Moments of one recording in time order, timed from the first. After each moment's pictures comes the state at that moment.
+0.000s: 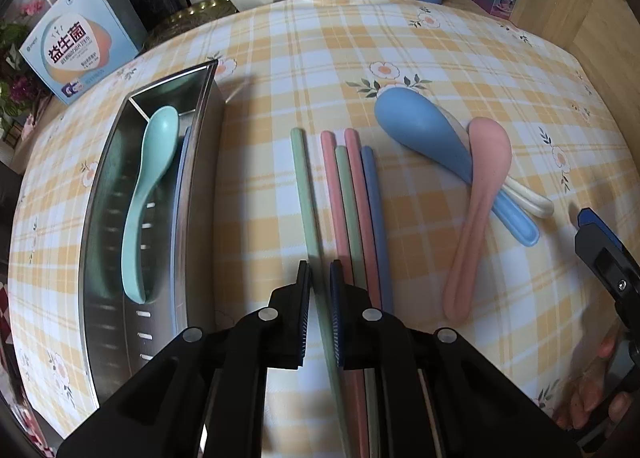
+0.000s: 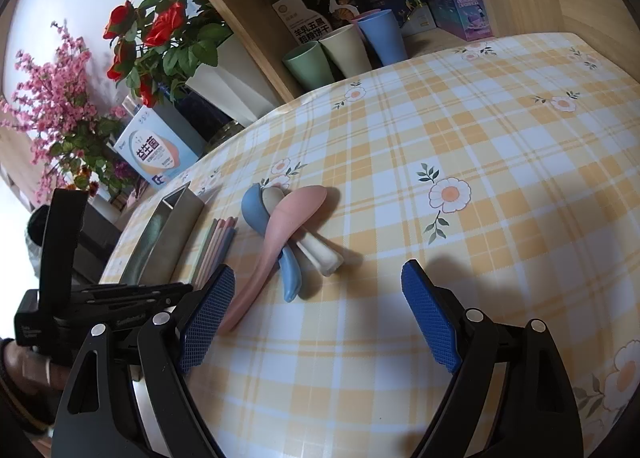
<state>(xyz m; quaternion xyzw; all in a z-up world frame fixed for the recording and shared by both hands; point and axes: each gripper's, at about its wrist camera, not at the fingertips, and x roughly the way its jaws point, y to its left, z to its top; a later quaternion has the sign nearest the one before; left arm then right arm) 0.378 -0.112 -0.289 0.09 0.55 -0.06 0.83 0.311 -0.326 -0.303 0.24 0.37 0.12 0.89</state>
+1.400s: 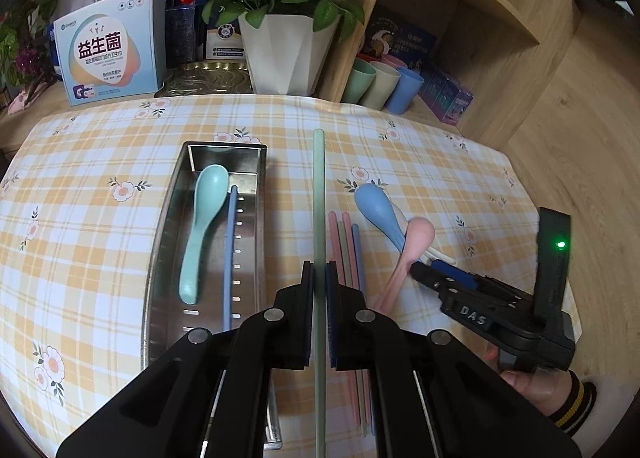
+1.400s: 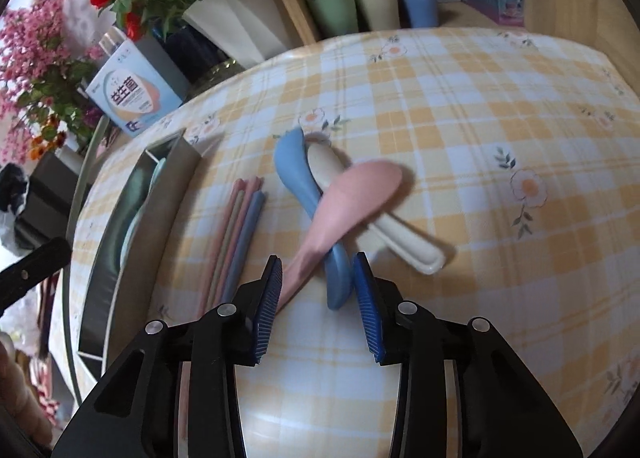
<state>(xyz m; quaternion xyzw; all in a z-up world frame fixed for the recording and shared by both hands) 0.331 -0.033 -0.202 -0.05 0.44 -0.15 0.88 0.345 -0.252 -0.289 0.17 0.46 0.09 0.87</state>
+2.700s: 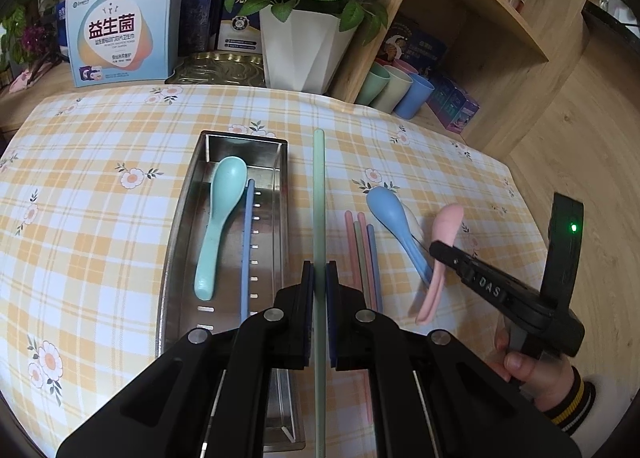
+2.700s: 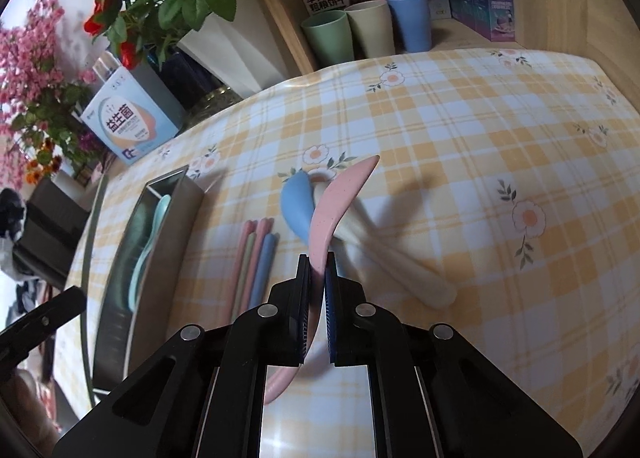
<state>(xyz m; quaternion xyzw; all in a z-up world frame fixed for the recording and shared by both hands) 0.335 -0.007 -0.208 -0.08 0.45 -0.14 0.88 0.356 -0.245 -0.277 0.19 0.43 0.07 0.88</state>
